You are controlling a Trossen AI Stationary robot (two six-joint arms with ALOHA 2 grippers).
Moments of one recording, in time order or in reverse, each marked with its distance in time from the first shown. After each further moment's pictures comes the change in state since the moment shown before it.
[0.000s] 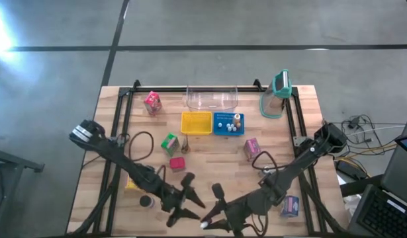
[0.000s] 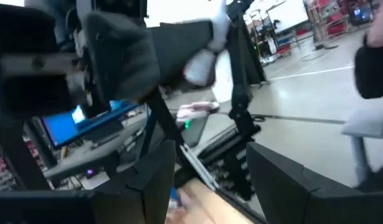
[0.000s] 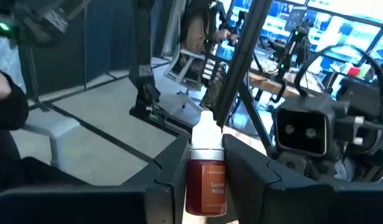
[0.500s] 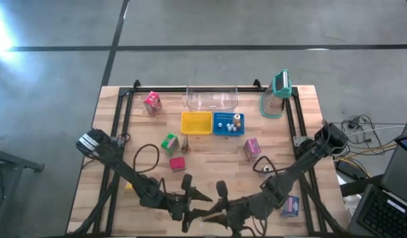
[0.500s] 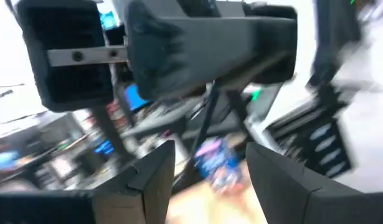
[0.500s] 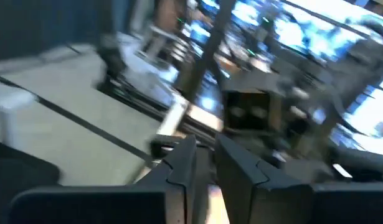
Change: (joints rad) left arm -0.082 0.135 0.144 0.014 -0.457 0.097; right arm 0.028 -0.001 -0.033 -0.021 0.174 -0.075
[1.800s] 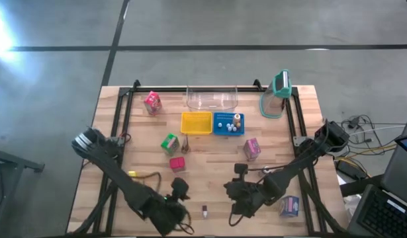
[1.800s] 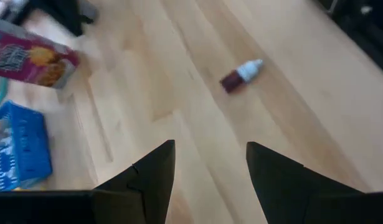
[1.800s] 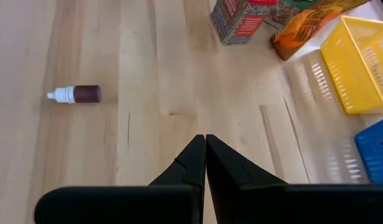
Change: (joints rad) left arm -0.075 -0.035 0.396 -1.700 0.039 -0.567; right arm -0.035 -0.029 -0.173 -0.729 0.210 0.760
